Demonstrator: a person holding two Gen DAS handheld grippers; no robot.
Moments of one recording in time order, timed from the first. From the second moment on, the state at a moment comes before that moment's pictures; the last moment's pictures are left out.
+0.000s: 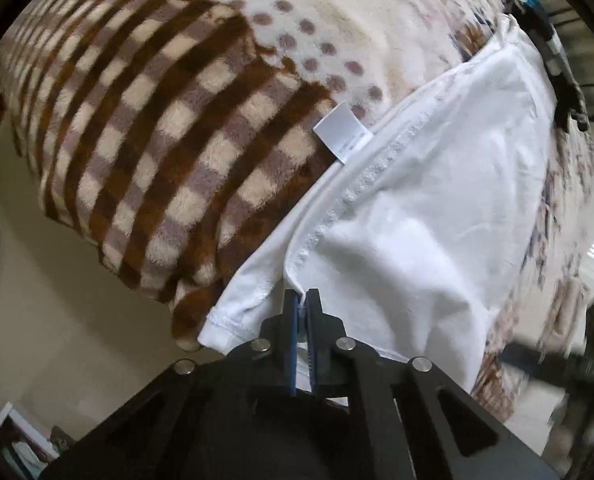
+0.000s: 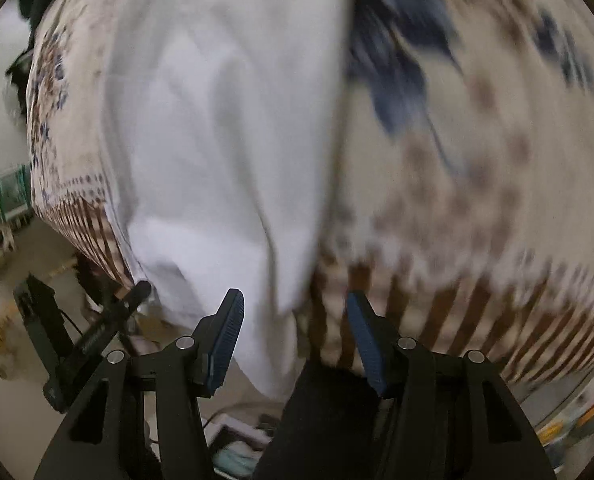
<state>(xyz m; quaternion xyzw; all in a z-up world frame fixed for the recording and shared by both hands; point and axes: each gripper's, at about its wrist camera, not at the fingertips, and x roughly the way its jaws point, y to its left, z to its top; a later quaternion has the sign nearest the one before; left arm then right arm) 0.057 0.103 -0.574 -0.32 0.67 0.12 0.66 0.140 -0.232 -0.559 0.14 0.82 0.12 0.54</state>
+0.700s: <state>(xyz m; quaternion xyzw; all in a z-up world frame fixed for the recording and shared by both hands) 0.038 0.142 -0.551 -0.32 0.66 0.06 0.68 0.014 -0.225 -0.580 0.22 0.80 0.01 0.57</state>
